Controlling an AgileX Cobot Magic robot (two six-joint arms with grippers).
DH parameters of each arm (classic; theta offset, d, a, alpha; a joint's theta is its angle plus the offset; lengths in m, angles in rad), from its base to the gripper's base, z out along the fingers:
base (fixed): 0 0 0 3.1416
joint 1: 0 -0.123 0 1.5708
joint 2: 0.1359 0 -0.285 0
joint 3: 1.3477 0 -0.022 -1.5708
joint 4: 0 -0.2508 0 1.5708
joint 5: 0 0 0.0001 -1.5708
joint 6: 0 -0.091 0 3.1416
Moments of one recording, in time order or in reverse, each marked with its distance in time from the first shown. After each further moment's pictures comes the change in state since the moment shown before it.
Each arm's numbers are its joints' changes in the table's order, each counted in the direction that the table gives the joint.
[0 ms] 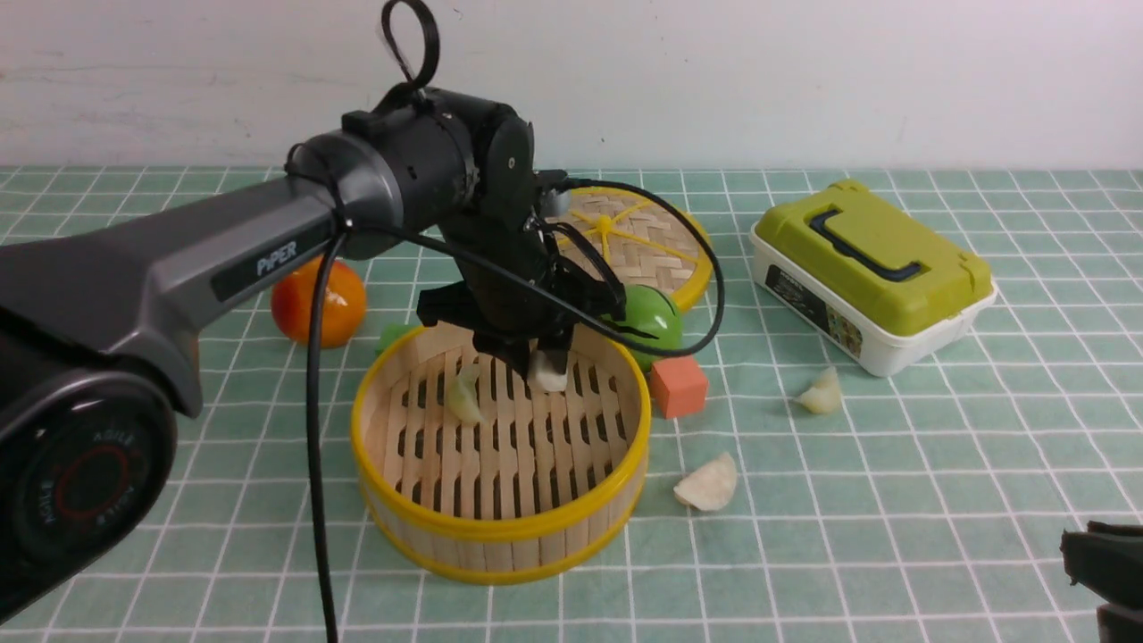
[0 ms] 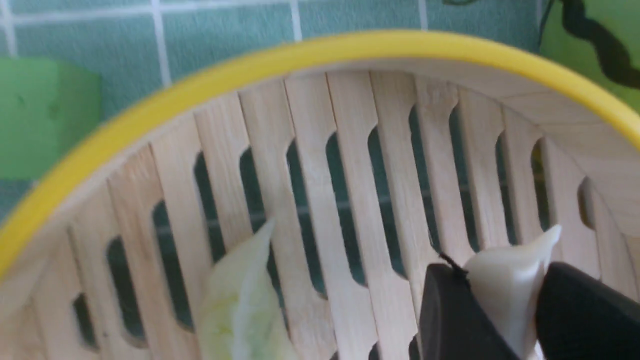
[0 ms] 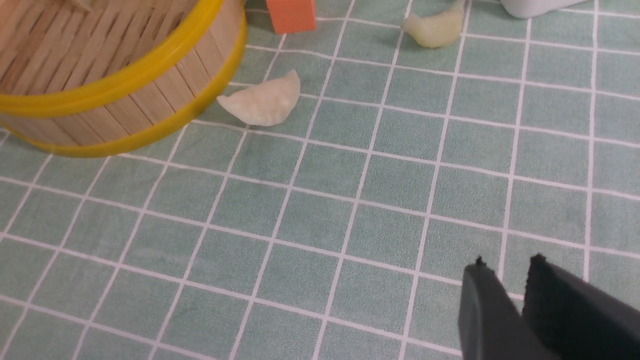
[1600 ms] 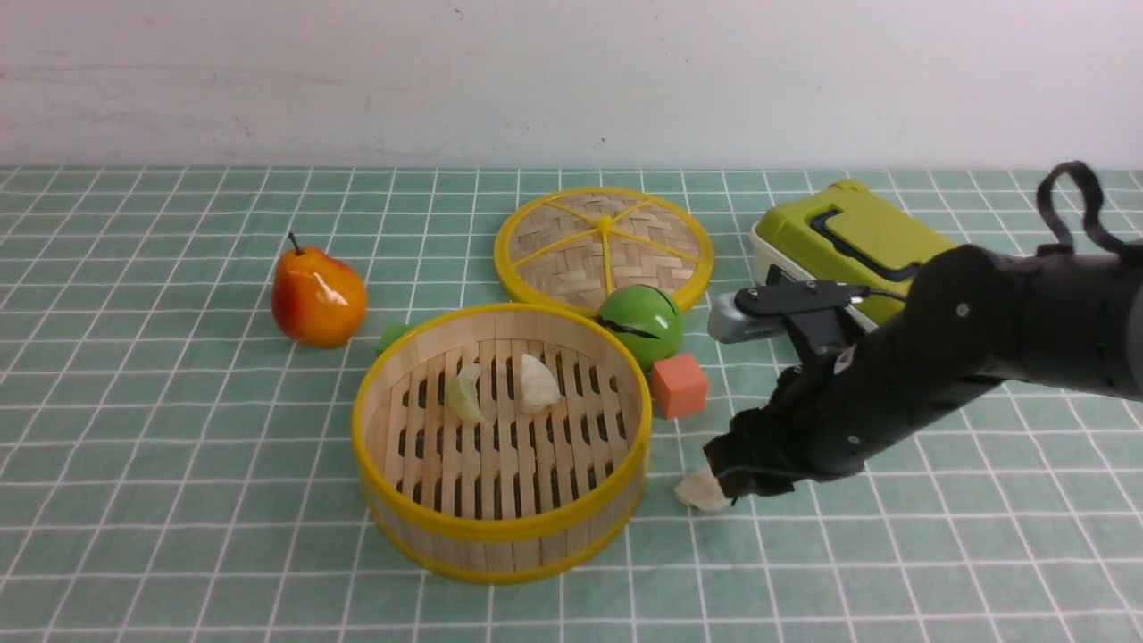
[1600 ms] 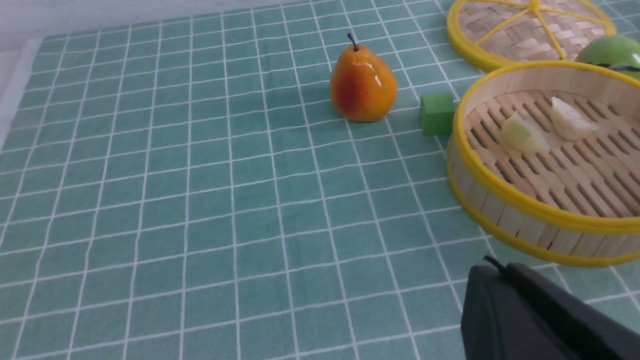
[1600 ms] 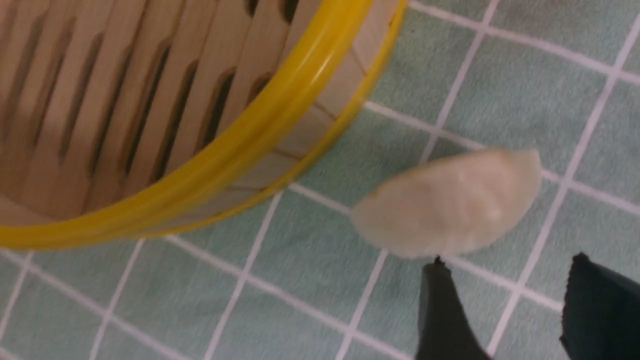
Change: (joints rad) right arm -0.291 1.051 -0.670 0.074 0.027 -0.195; left arm 0.001 -1.870 1.278 -0.493 -0.098 -0.032
